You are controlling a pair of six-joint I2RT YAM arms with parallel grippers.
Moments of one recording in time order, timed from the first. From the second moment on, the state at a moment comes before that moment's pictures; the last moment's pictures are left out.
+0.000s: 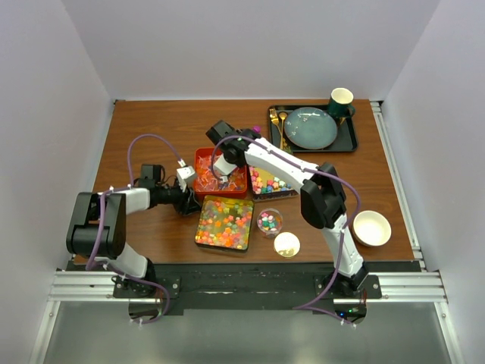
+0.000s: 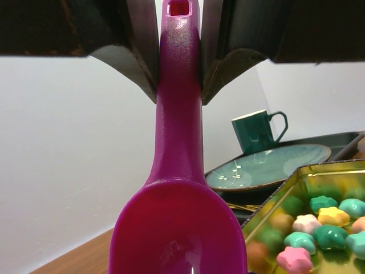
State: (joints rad) left arm -0.03 1.57 0.59 -0.02 0.93 0.55; right arm 0.82 2.21 2.01 -0.90 0.69 -1.76
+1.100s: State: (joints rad) left arm -0.03 1.63 0.61 0.06 0.96 0.46; right arm 0.88 2.49 2.34 -1.29 0.66 -1.21
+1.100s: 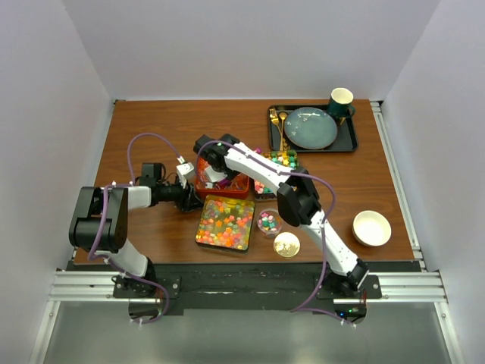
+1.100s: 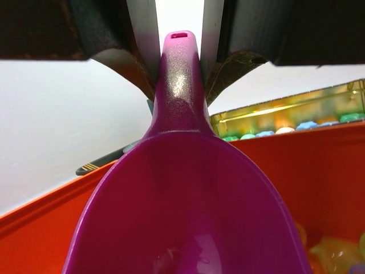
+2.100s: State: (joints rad) left arm 0.00 1.61 0.61 0.05 0.97 0.44; right arm 0.91 2.49 2.35 -1.22 0.41 -1.00
